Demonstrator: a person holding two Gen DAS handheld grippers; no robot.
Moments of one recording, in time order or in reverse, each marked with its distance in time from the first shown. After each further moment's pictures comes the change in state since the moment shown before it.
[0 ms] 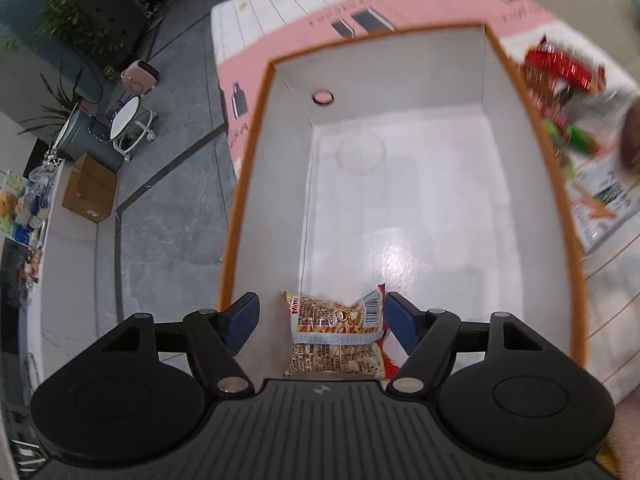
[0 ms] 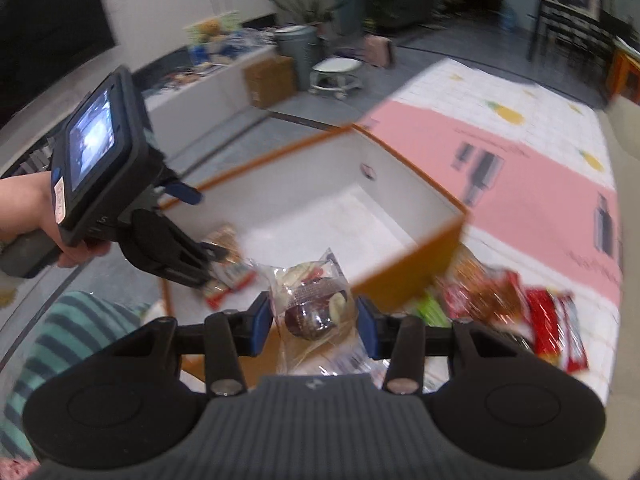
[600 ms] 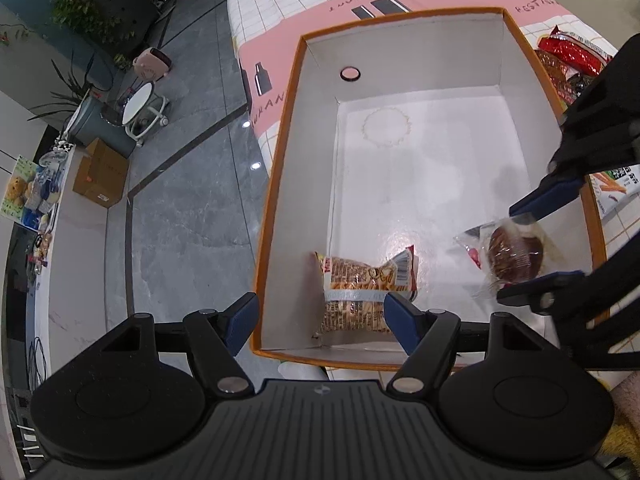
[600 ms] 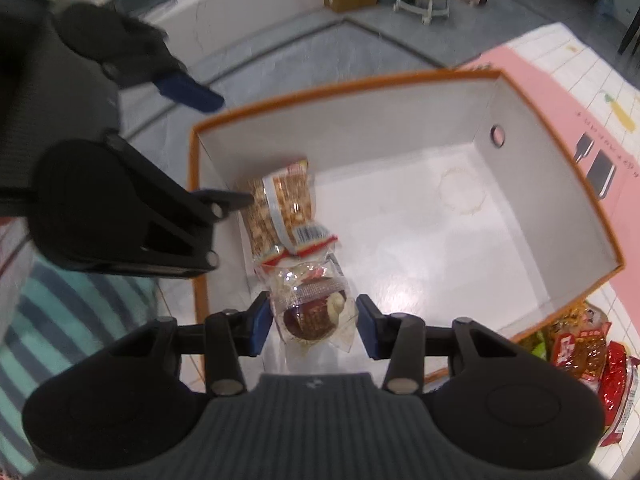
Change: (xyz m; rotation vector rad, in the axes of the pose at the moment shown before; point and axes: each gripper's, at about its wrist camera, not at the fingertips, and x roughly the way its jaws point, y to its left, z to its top) left arm 0.003 0.014 -0.020 -0.005 0.037 0.031; right arm 0.128 0.059 0.034 -0.201 0.333 0.085
